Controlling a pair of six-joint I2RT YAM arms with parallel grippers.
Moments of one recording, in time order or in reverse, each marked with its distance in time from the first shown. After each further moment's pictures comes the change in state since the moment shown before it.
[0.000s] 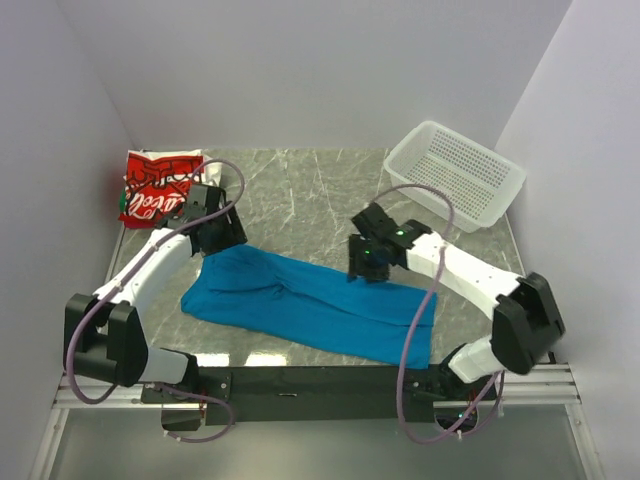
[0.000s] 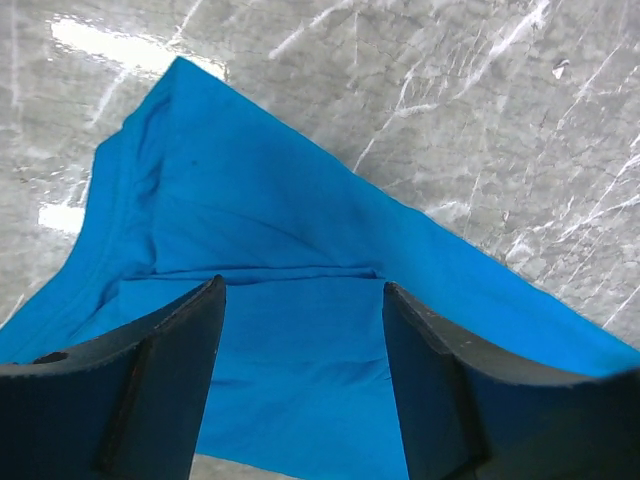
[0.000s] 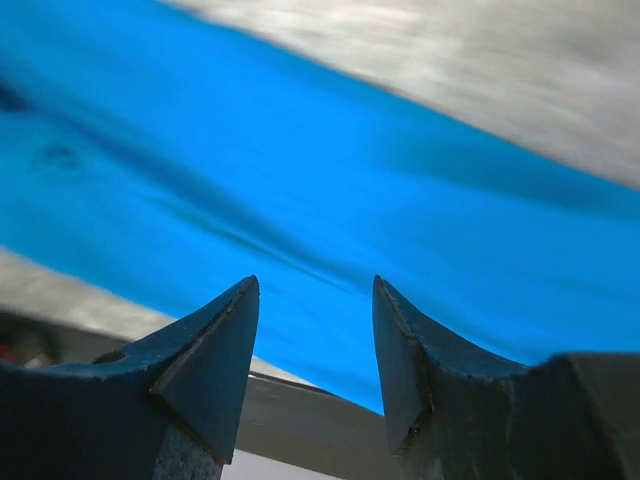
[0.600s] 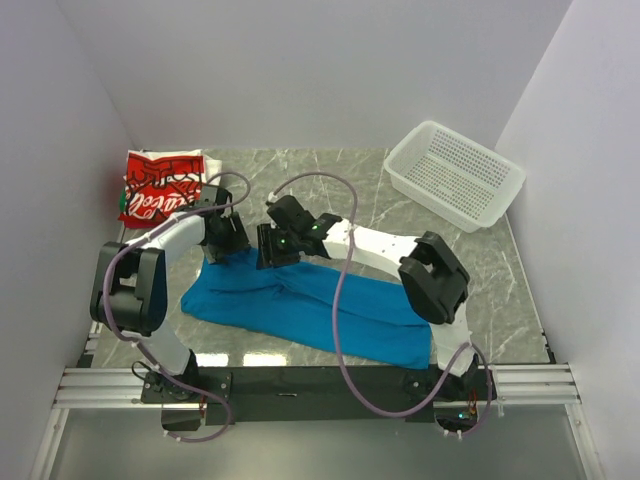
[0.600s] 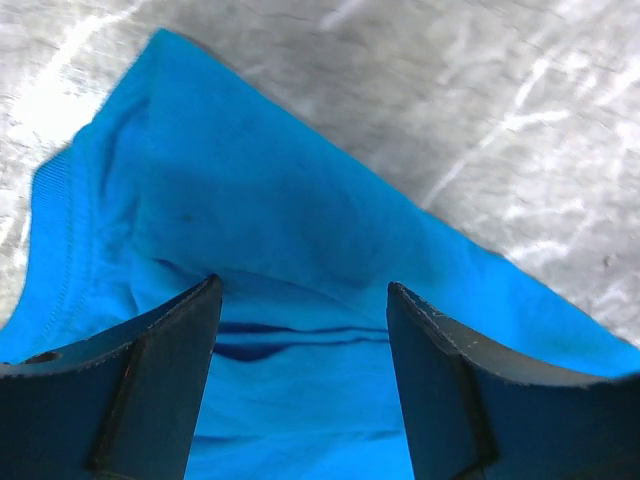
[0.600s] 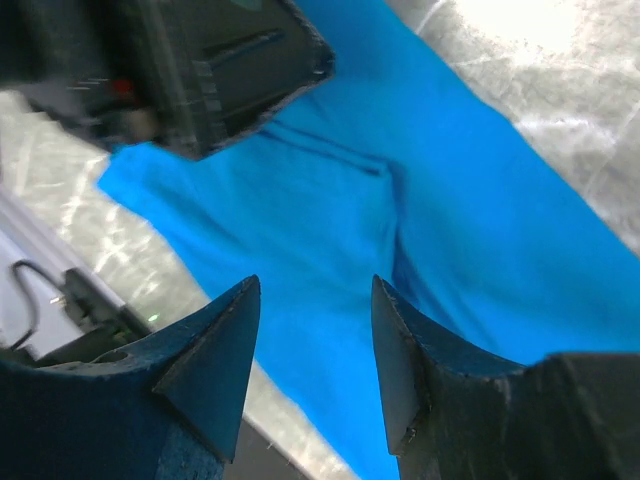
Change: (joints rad) left arm 0.050 0.303 0.043 0.025 0.085 -0.001; right arm 0.254 0.560 0.487 0.397 -0.190 -0.007
